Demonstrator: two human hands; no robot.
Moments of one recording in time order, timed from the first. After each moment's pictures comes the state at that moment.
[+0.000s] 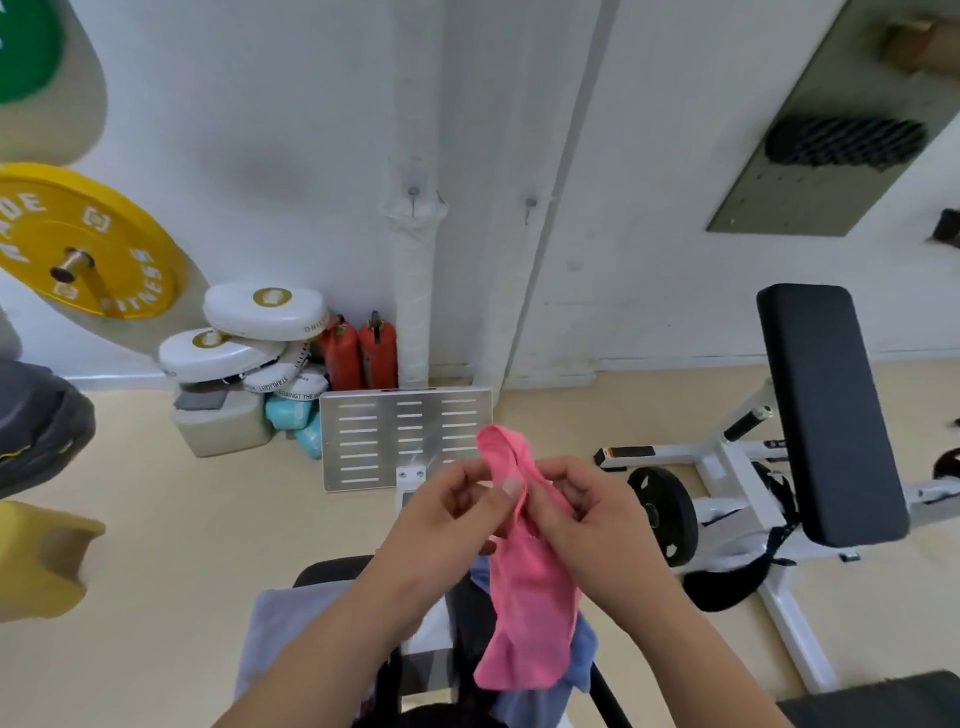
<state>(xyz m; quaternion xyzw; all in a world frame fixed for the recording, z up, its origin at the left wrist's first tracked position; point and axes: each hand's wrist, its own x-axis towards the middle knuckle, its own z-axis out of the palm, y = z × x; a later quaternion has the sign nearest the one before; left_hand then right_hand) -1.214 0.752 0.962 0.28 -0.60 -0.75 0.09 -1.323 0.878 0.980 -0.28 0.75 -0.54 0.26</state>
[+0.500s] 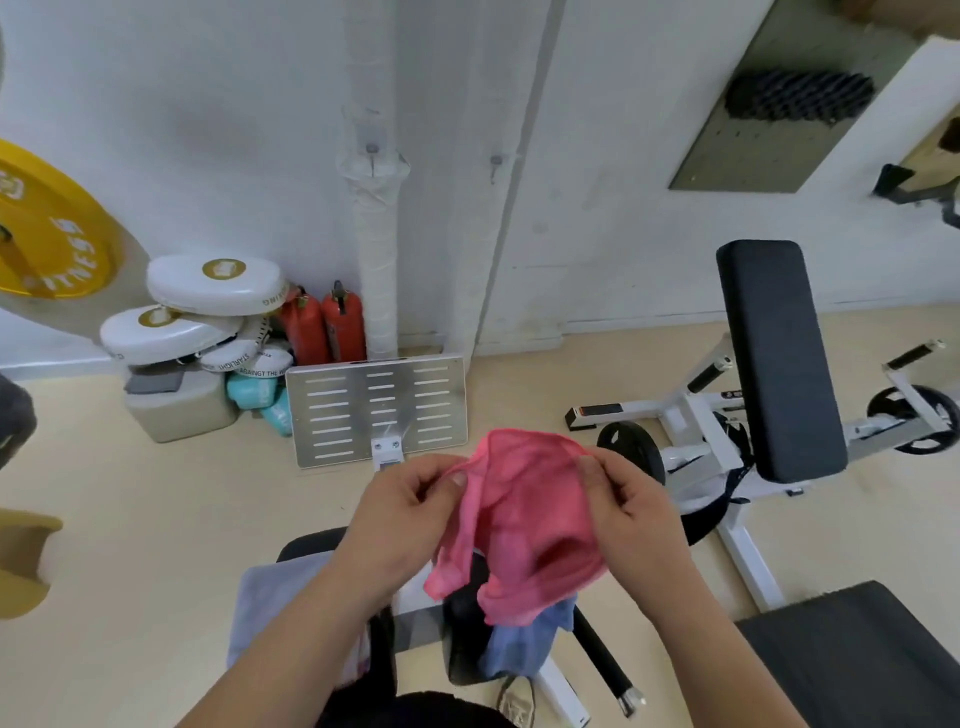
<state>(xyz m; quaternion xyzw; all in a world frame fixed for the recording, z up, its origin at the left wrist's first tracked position) -1.197 0.739 0.930 0.30 -0.70 -0.64 0.08 -1.320 0.924 0.951 -0.18 0.85 -0.48 0.15</state>
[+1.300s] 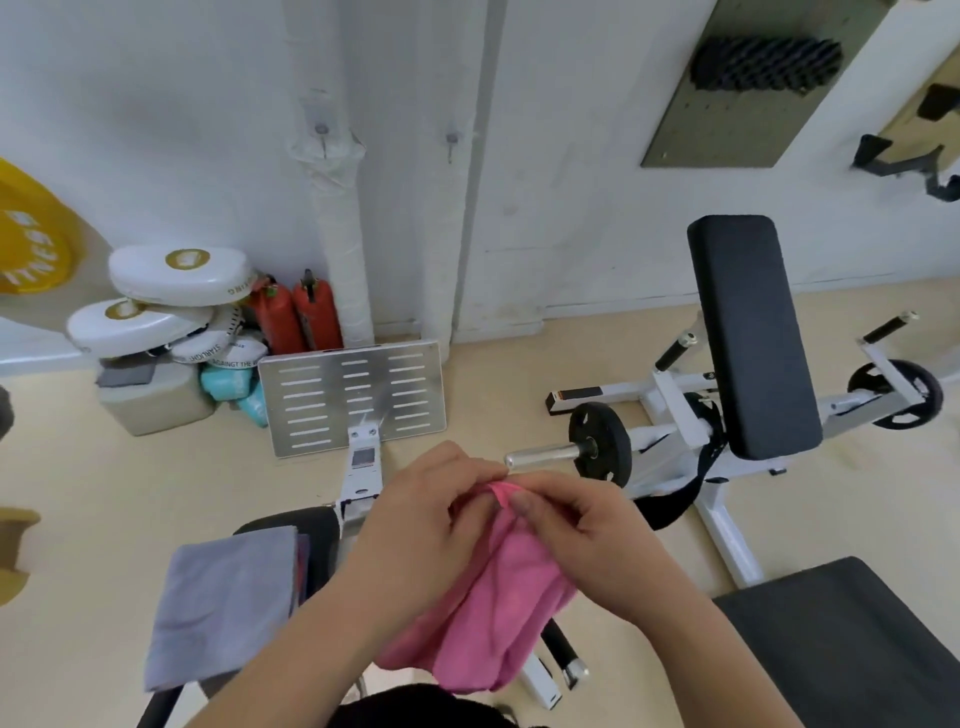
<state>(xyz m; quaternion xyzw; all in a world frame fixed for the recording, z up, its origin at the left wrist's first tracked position) -1.227 0.840 0.944 0.14 -0.88 -0.42 0.16 -1.334 0.998 0.975 -0.31 0.79 -0.45 0.29</state>
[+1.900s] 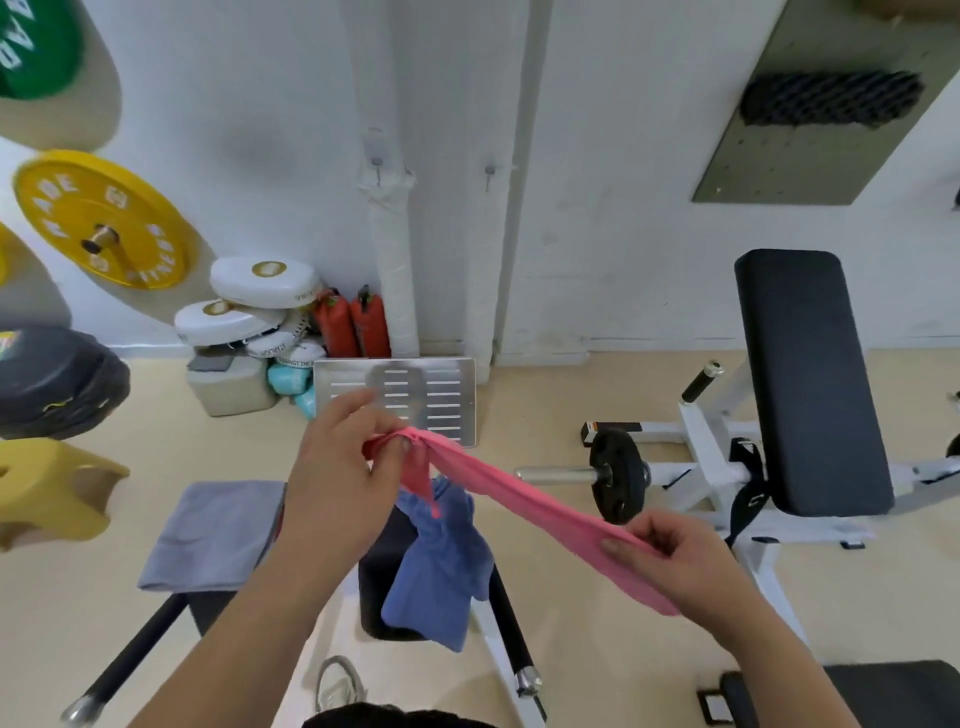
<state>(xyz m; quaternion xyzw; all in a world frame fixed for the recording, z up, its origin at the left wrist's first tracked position) -1.234 0.914 0.946 0.37 -0.83 -0.29 0.31 -1.439 1.178 0.916 -0.26 0.81 -0.40 0.33</state>
